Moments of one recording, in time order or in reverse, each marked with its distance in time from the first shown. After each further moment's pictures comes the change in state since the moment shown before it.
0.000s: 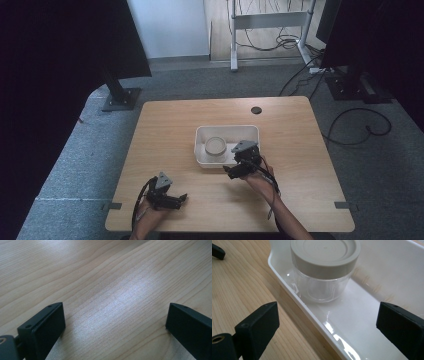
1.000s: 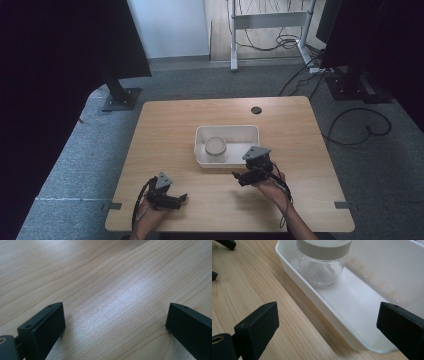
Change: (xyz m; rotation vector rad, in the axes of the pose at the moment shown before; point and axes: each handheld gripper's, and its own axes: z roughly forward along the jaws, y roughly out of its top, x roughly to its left) left arm 0.000 0.000 0.000 -0.001 0.000 -0.001; right arm -0.003 -0.025 -0.032 -0.023 0.006 -0.020
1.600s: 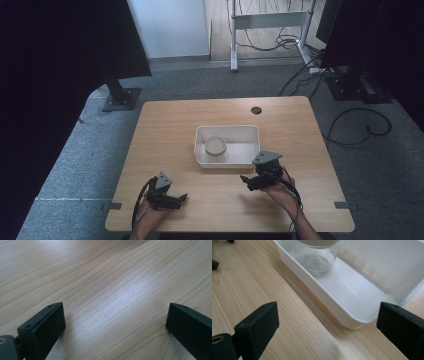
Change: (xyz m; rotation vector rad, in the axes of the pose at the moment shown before) left arm 0.000 0.000 0.000 0.001 0.000 0.001; right arm -0.005 -0.021 -0.022 -0.004 -0.019 0.006
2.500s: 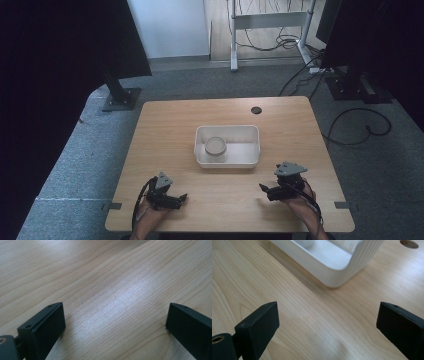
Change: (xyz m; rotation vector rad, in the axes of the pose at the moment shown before) left arm 0.000 0.000 0.000 0.000 0.000 0.000; right arm -0.015 -0.059 -0.036 -0.018 -0.056 0.056
